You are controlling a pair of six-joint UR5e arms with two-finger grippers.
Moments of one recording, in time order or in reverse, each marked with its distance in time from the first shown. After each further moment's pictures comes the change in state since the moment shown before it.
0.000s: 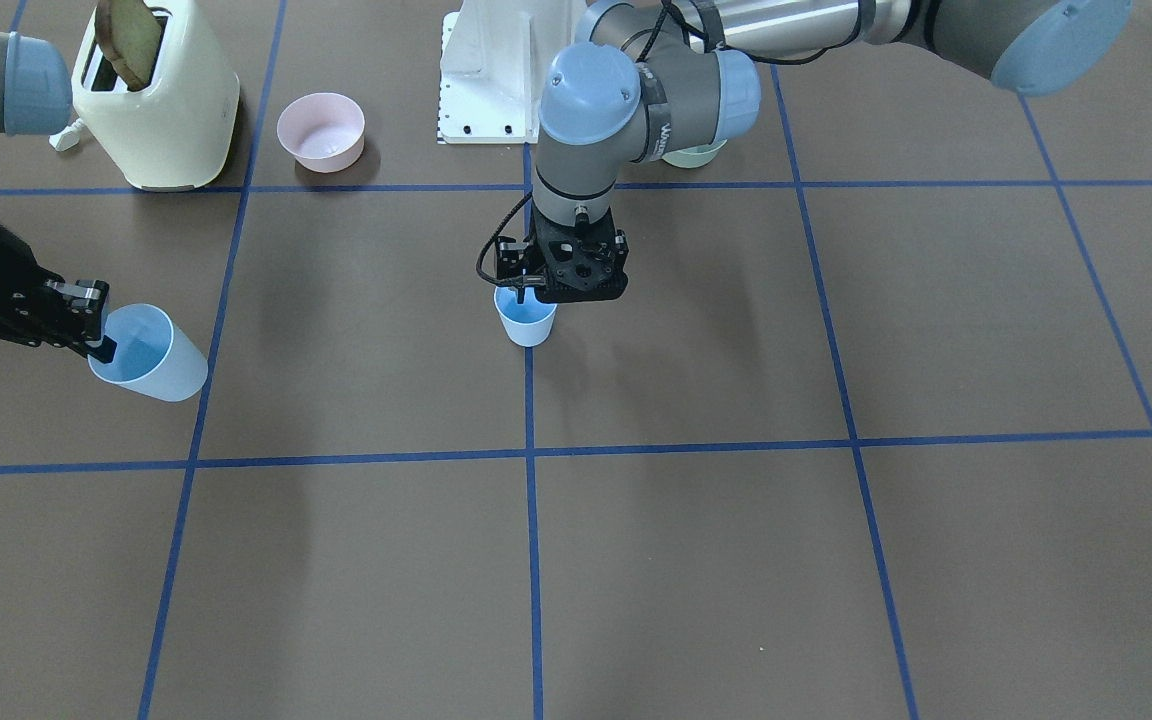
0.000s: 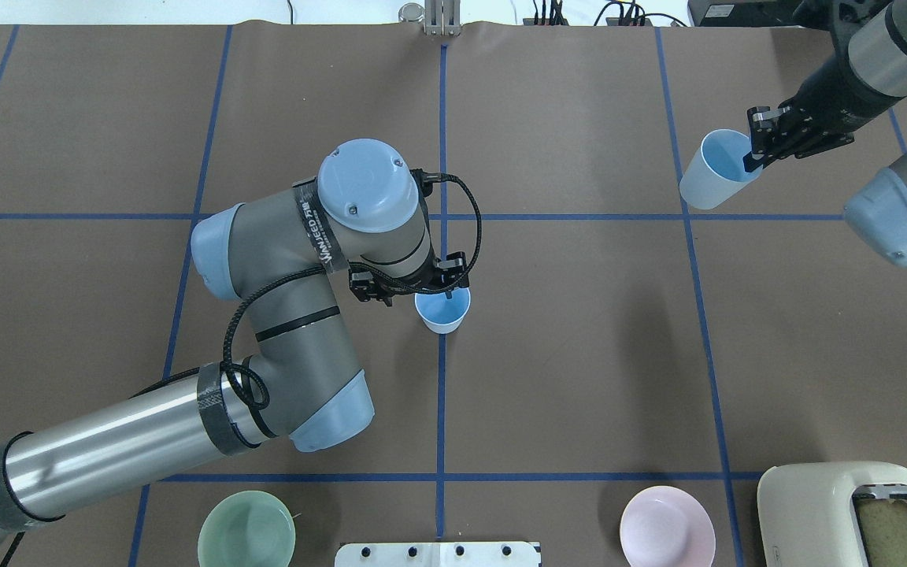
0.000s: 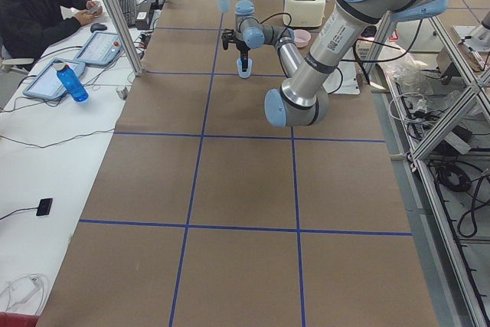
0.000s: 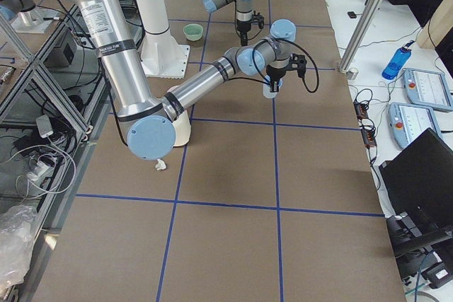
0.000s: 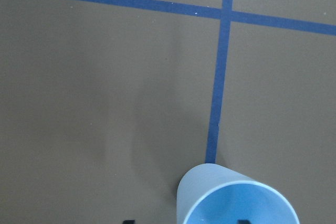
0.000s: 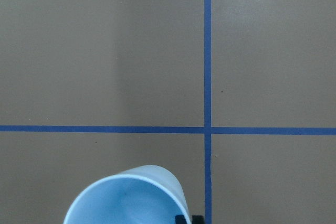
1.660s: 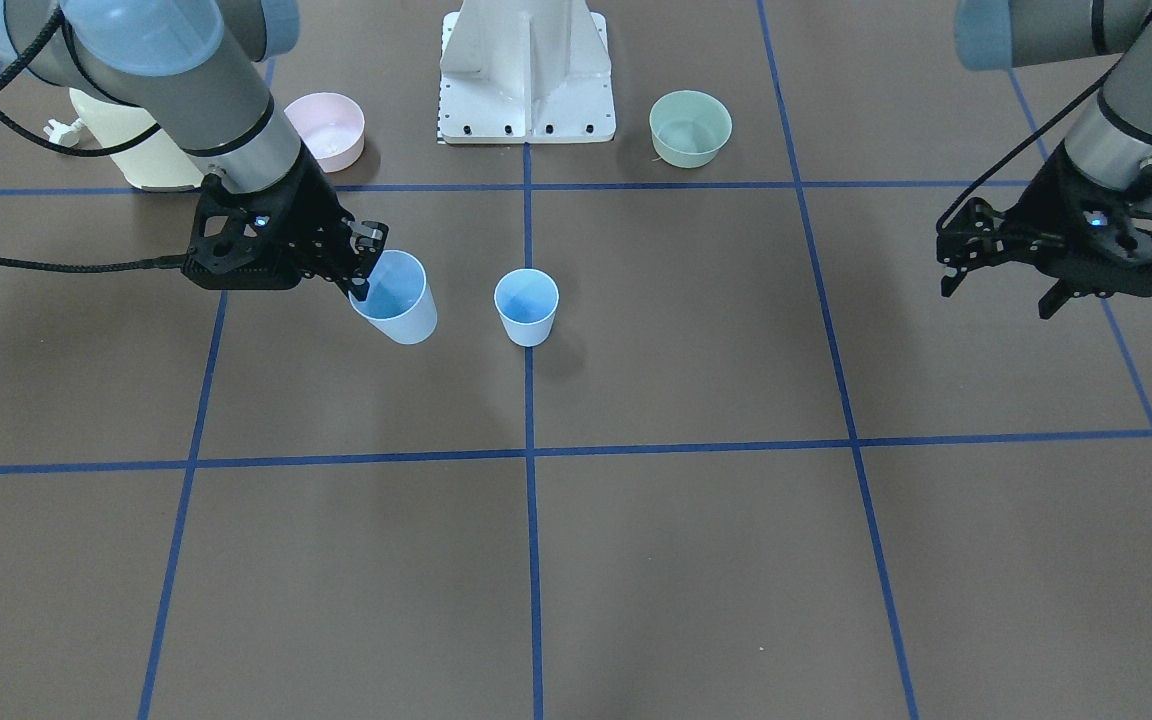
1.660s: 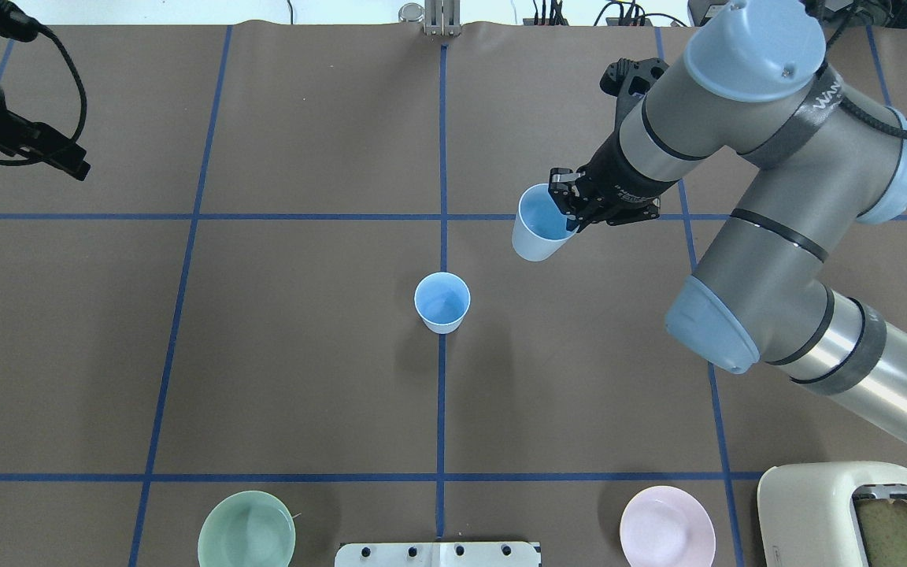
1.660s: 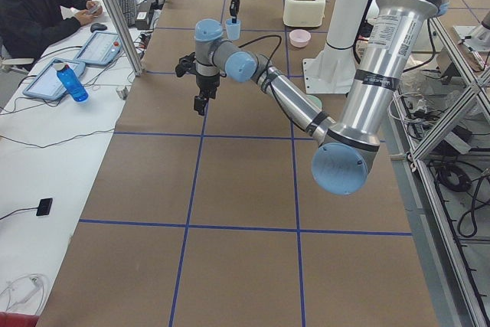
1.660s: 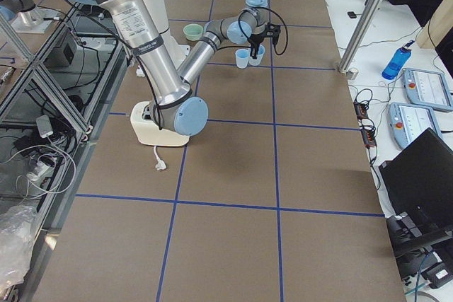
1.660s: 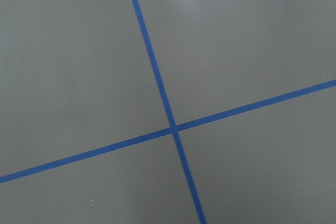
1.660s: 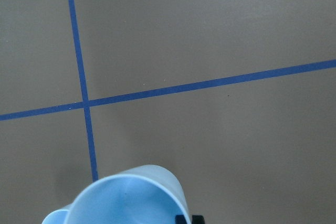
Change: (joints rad) left arm -0.590 0.565 -0.381 0.090 -0.240 0.983; right arm -0.344 0.236 0.052 -0.049 -0.232 0.501
